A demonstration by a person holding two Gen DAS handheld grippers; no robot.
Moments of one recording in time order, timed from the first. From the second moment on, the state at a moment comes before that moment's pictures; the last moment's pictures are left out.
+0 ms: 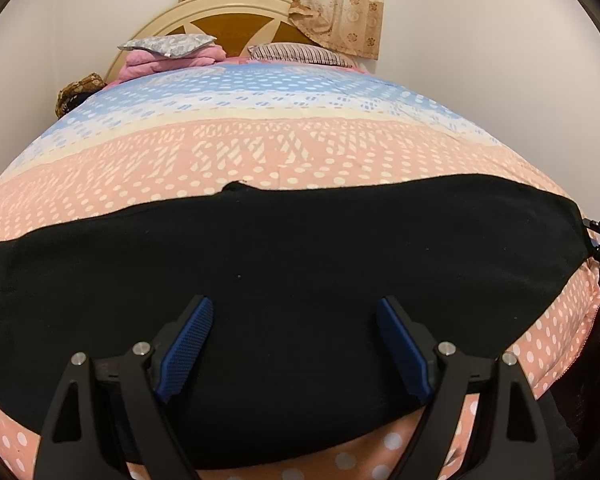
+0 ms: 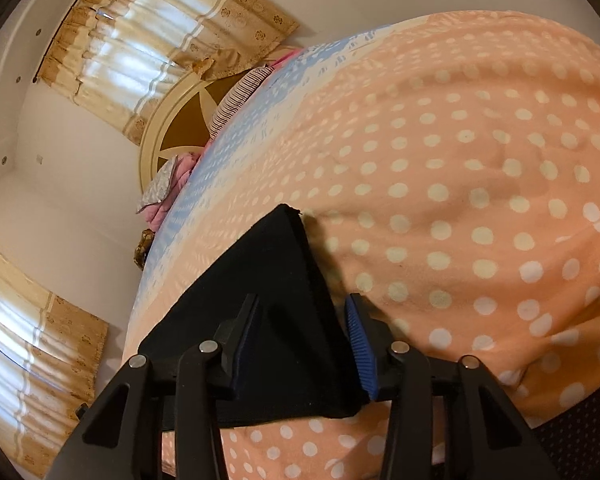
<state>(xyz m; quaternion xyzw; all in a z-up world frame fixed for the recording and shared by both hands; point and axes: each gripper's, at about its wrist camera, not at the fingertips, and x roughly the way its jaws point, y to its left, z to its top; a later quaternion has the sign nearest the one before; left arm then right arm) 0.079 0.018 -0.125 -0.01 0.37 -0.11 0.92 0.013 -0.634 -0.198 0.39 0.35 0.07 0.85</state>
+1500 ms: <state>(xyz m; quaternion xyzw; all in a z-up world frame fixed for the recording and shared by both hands) 0.080 0.044 -0.117 -0.04 0.36 -0.10 0.93 0.007 -0.408 -0.055 0.21 0.33 0.17 0.90</state>
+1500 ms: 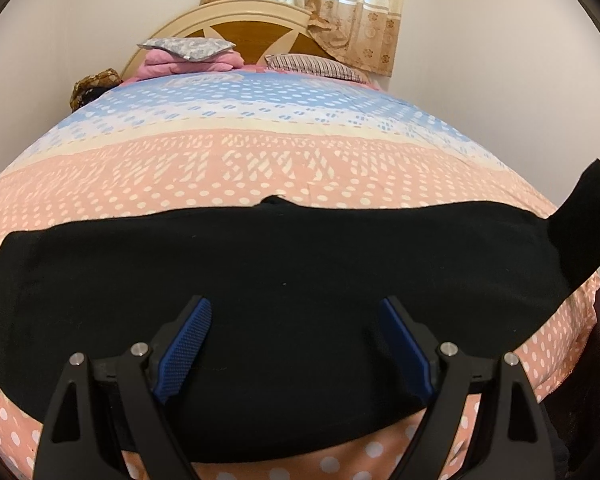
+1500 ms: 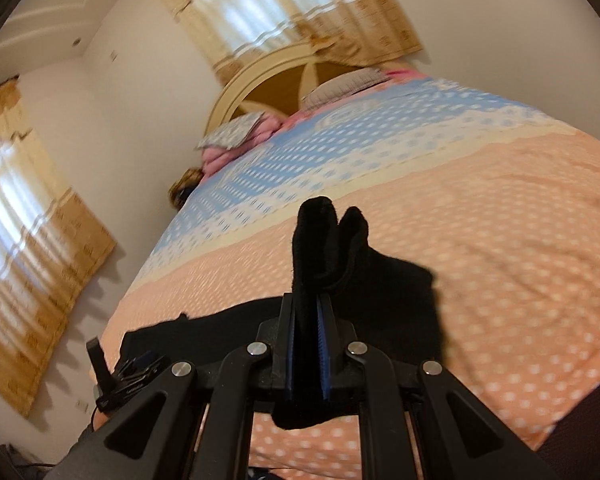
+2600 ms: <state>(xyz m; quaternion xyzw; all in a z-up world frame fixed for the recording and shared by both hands) 0.071 0.051 -0.123 -0.06 0.35 -0.11 0.93 0.079 -0.176 -0.139 0.12 0.45 0.28 0.84</state>
